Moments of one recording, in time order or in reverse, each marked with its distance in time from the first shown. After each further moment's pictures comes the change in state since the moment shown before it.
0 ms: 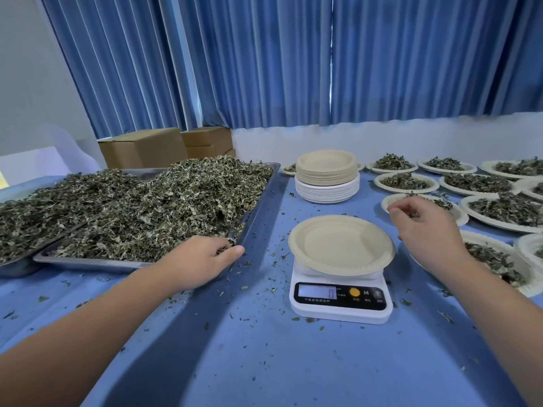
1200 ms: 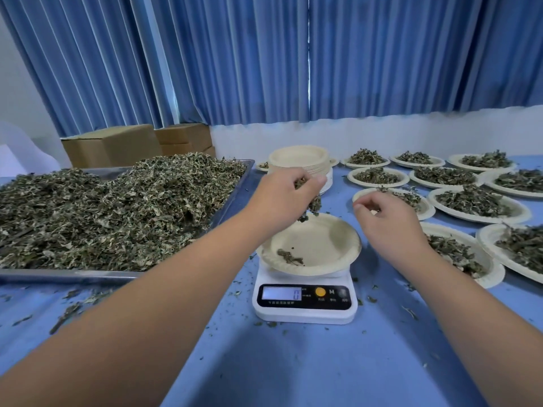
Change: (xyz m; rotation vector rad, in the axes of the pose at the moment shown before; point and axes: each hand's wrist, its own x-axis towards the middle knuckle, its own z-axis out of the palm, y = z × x) left_hand 0.080 0.172 0.001 -0.516 0.319 0.216; right_hand 0.007 0.009 0.004 -0.031 -0.010 -0.056
